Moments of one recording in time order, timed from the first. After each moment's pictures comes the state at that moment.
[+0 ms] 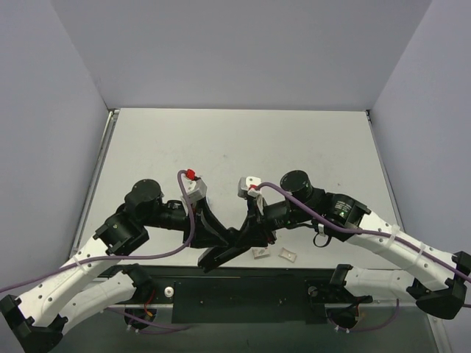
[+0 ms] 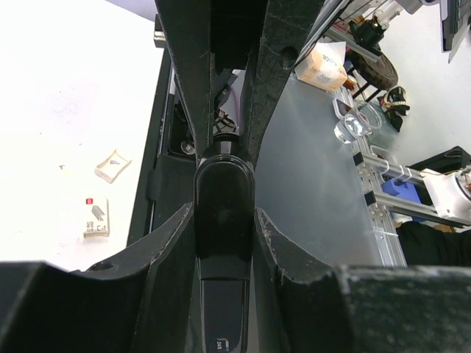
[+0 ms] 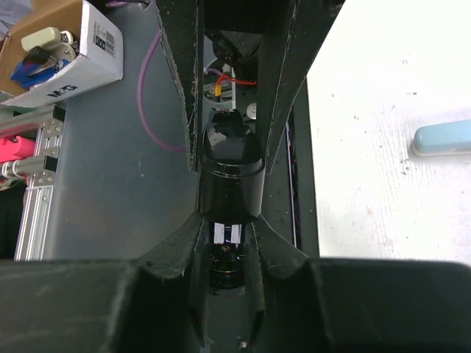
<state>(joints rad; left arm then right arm) -0.77 0.78 0.83 -0.21 0.89 -0.38 1.02 1.06 1.12 -0.55 -0.63 0.08</state>
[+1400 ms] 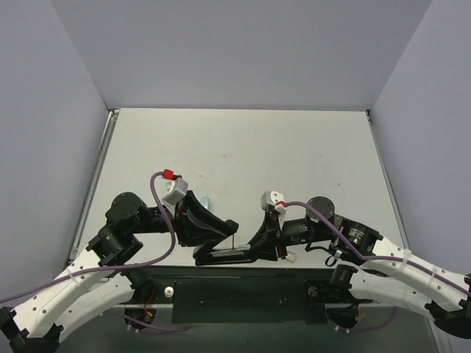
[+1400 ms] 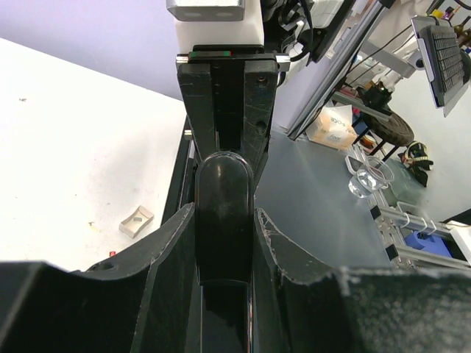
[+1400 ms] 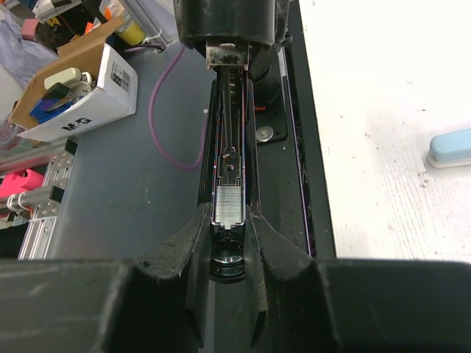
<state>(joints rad) -0.78 0.64 0.73 0.05 0.77 -0.50 1.03 0.77 0.72 -0.19 -0.60 0.25</state>
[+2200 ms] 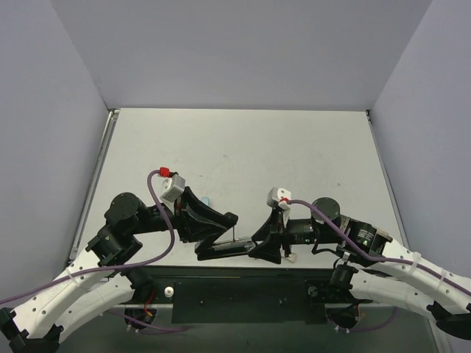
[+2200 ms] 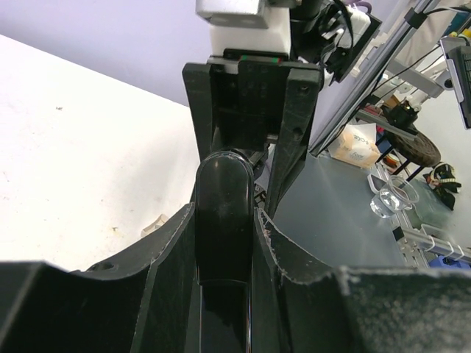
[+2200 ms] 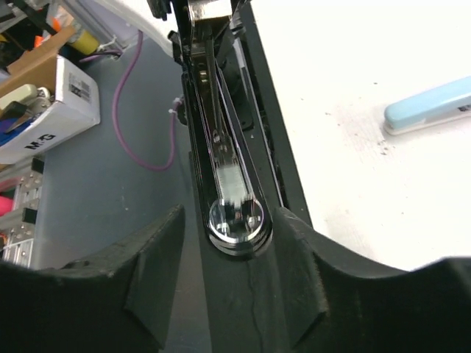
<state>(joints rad) -0.78 0.63 0.73 0.06 0.68 -0.49 1.04 0.73 0.75 -0.31 -0.45 0.27</state>
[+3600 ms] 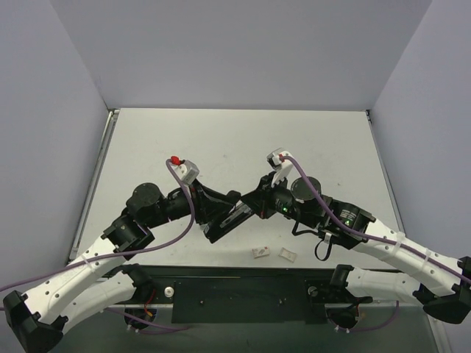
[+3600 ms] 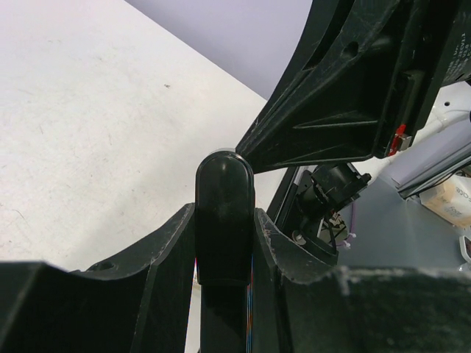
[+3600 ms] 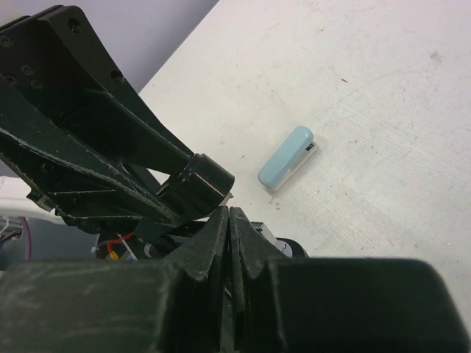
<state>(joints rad) -0.78 0.77 0.72 0.04 0.38 -0.44 1.04 0.97 1.01 -0.32 0.12 0.47</state>
